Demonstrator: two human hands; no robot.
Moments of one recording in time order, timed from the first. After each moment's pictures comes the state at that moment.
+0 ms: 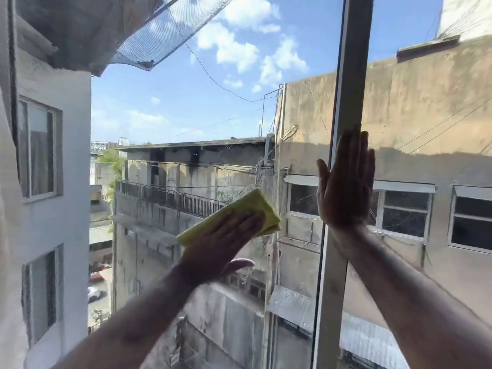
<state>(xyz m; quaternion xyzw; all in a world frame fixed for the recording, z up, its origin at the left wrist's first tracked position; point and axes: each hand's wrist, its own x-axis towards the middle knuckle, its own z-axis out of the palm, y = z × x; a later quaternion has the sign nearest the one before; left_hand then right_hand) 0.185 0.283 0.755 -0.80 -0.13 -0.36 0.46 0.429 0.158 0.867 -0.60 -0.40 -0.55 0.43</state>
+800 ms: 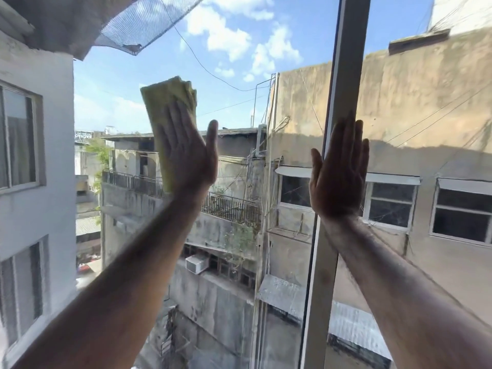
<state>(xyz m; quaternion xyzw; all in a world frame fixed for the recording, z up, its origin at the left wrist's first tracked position) 0.196 0.279 0.894 -0.62 -0.44 -0.62 0.19 0.427 0.159 0.866 -0.60 -0.39 -0.57 0.41</state>
